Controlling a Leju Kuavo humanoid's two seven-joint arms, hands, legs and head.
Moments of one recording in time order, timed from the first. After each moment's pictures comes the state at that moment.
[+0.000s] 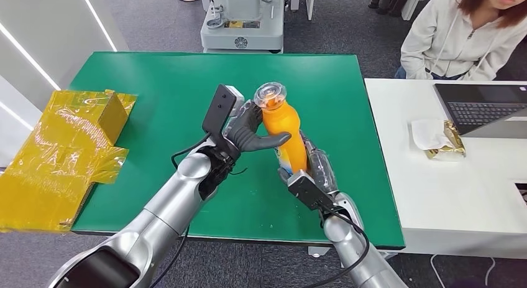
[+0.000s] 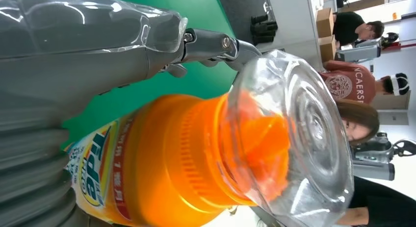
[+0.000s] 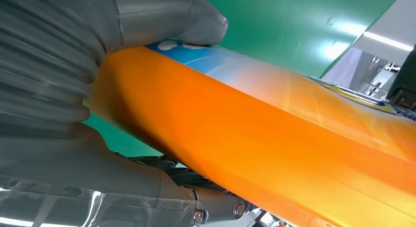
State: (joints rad) left arm -0.77 -0.24 -0.56 -0.63 0.27 -0.17 -0.32; right arm -0.41 0.06 0.42 -0.96 0.42 -0.27 -0.50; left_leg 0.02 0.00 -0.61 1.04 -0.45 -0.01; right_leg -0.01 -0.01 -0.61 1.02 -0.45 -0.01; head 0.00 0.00
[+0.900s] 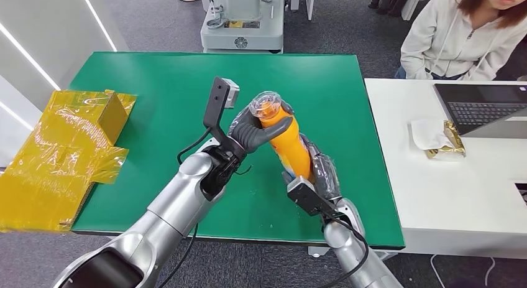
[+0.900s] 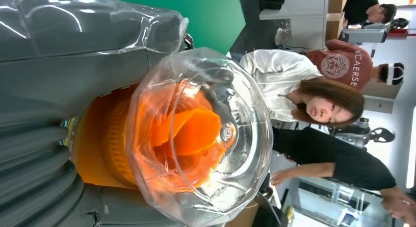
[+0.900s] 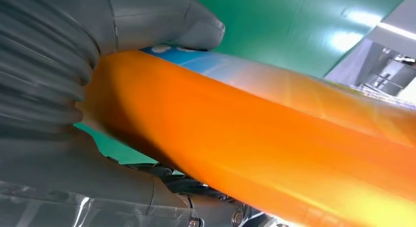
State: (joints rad) left arm -0.77 -0.27 -0.56 -0.65 0.48 -0.22 -0.25; right arm -0.38 0.06 0.41 -0.96 0.46 -0.32 -0.49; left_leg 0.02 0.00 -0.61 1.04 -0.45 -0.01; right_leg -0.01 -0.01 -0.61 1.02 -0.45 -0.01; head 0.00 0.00
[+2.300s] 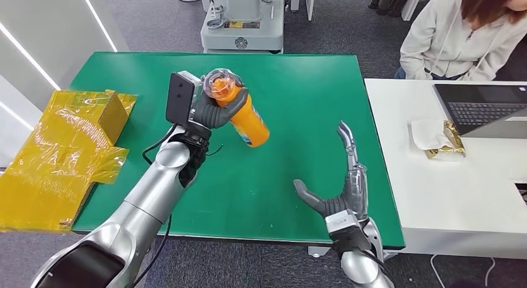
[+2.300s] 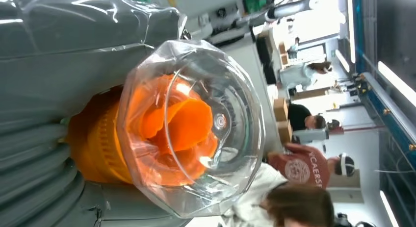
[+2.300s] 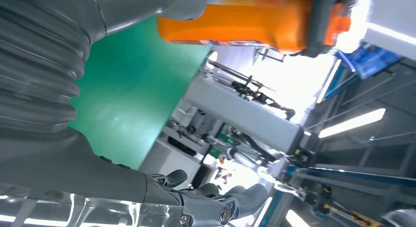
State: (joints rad) left arm -0.80 -0.16 -0.49 -0.68 0.17 0.07 -0.49; right arm -0.12 0.01 0.42 -1.54 0.34 -0.39 -0.56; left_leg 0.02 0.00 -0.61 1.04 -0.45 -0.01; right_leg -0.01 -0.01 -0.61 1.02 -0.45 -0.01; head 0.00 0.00
